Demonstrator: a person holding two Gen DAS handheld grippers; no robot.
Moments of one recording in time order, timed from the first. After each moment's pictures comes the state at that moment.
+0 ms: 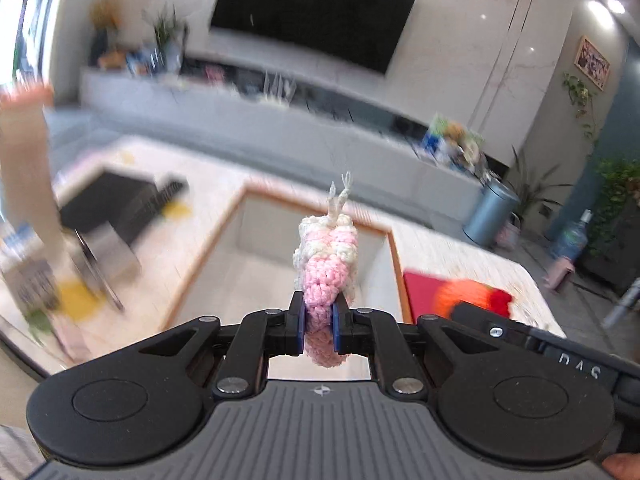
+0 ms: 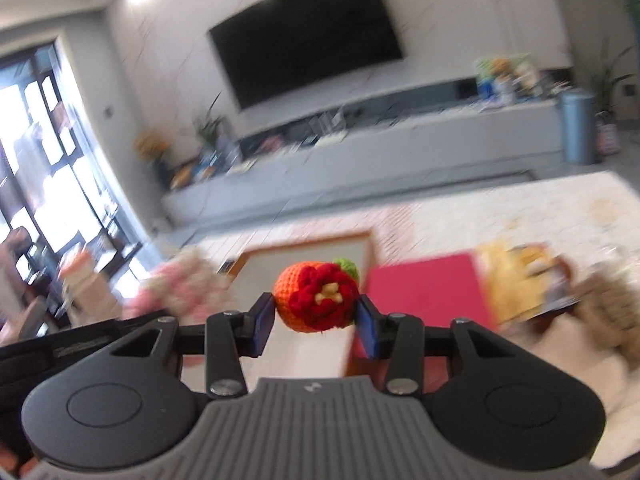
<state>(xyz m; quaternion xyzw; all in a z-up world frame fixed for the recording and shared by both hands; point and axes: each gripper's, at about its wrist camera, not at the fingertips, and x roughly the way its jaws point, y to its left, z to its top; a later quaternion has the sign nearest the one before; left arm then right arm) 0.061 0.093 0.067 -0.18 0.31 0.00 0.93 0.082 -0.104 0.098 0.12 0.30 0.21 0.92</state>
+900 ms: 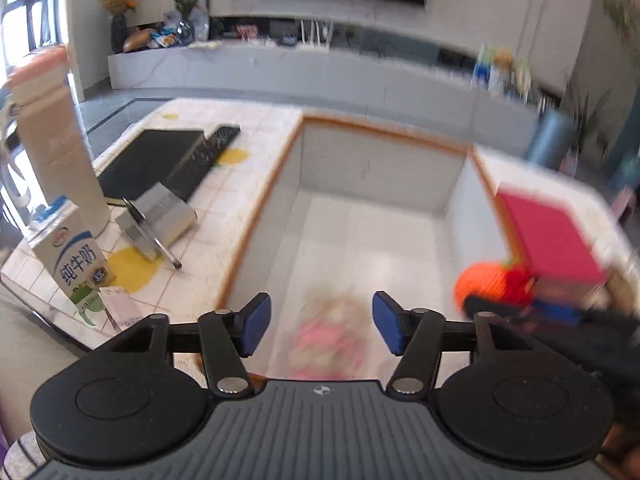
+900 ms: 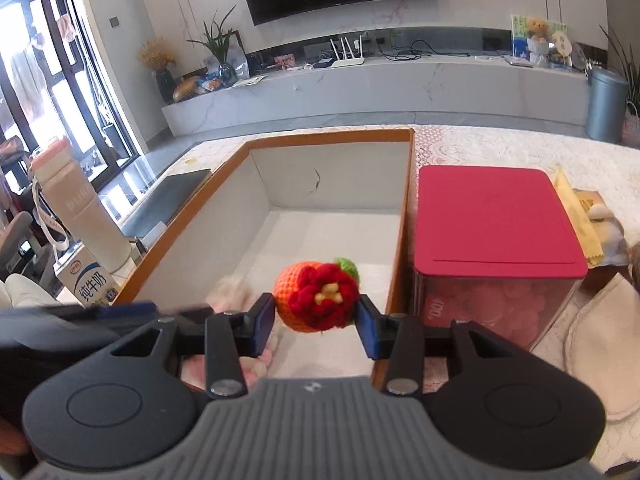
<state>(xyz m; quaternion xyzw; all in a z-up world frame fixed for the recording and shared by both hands) 0.049 0.107 0.045 -0.11 0.37 0.08 0.92 0.102 -0.055 0.044 0.05 0.38 0.21 0.90</state>
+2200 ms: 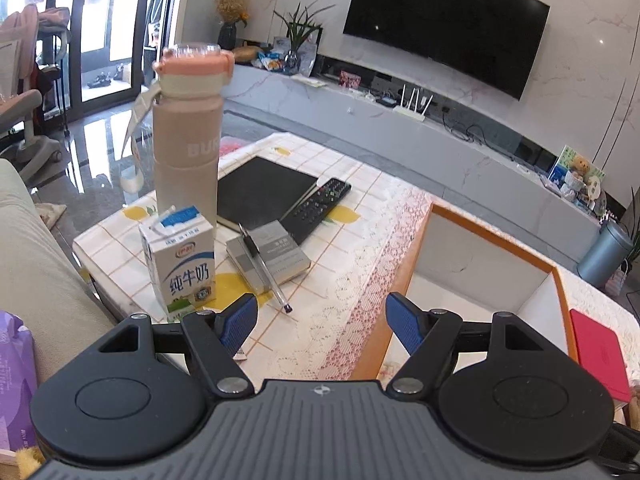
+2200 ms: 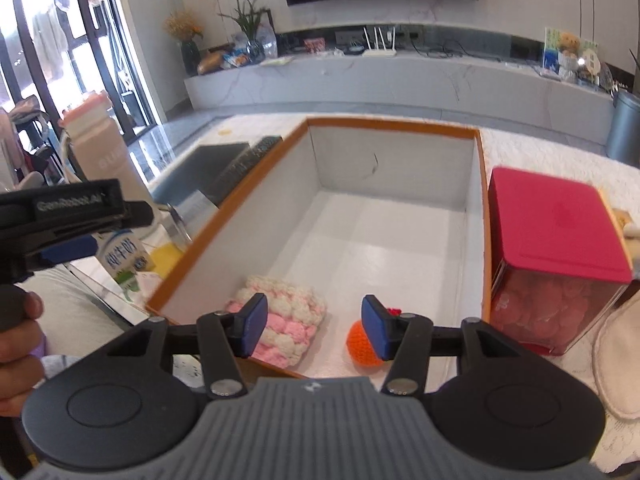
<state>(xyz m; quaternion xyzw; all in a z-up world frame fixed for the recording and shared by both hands) 0.024 0.181 0.065 -0.18 0.30 0.20 0.92 0.076 -0.007 0.058 0.01 0.38 0.23 0.90</state>
